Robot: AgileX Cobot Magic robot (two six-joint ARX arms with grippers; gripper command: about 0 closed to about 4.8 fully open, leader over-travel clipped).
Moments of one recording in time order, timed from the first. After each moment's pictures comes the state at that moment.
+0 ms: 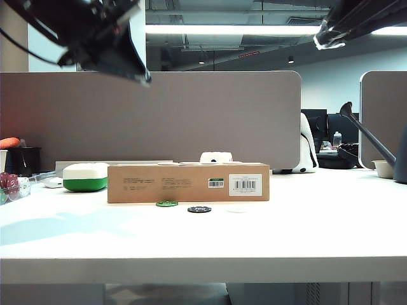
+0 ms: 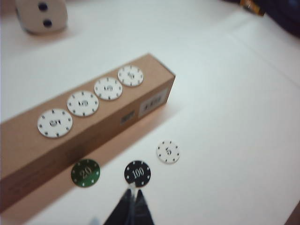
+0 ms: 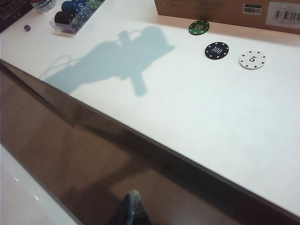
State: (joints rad) left arm -0.41 1.31 1.00 -0.18 0.33 0.03; right arm 1.19 0.62 0.59 -0.51 0.34 0.52
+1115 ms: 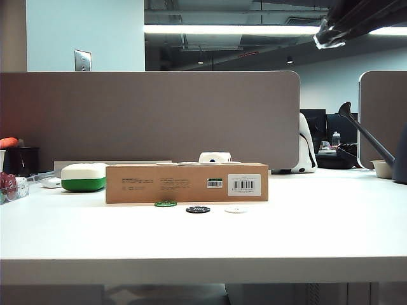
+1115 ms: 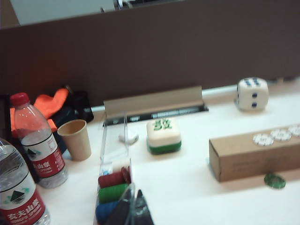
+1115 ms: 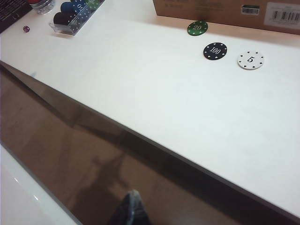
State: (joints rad) left arm 0.04 0.03 0.49 -0.42 0.06 0.16; right arm 1.19 0.62 0.59 -0.51 0.34 0.52
